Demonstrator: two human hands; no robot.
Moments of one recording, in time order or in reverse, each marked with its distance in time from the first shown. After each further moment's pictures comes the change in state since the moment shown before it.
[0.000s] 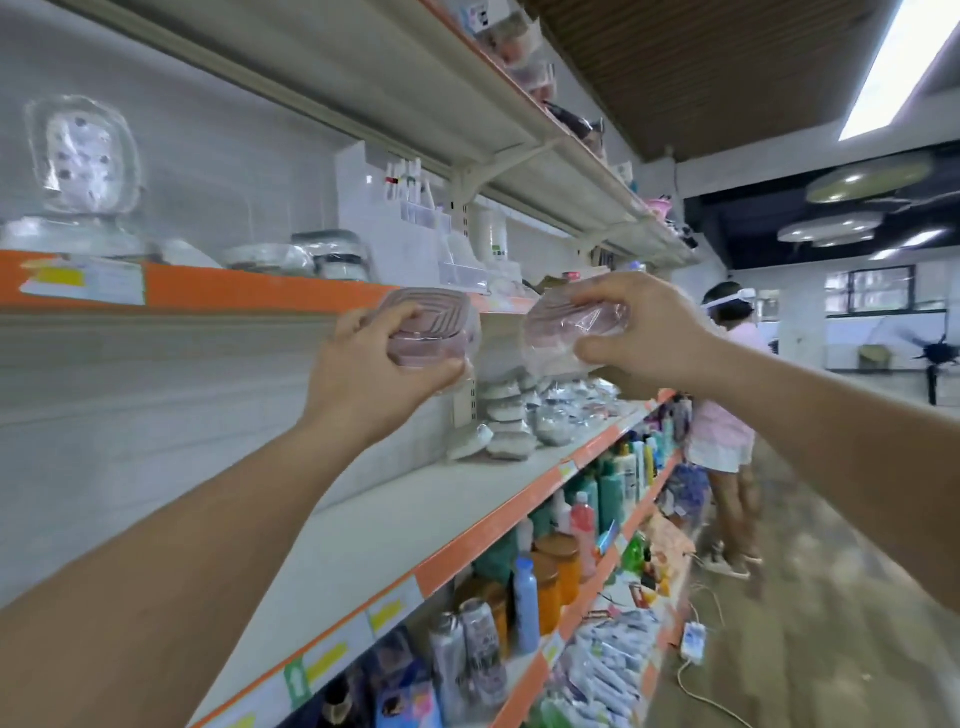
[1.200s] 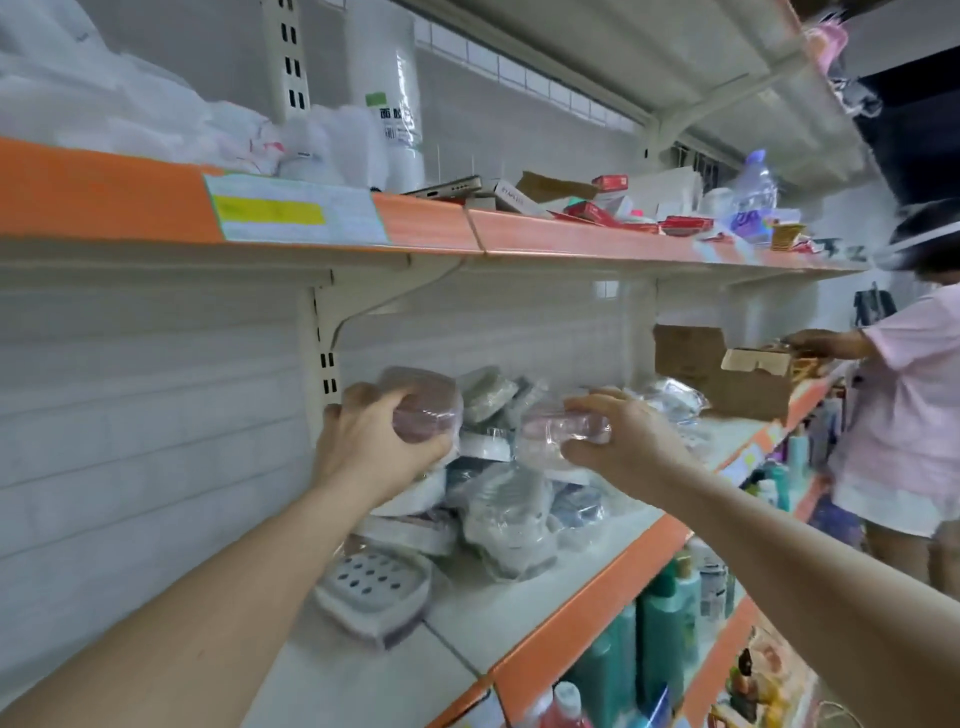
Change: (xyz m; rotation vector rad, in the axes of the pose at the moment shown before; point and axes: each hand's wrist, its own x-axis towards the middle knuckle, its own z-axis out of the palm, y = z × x) left_hand 0.350 -0.129 0.559 0.453 -0.121 -0.339; right_hand 0.335 0.567 0.300 0.103 -0.278 0.079
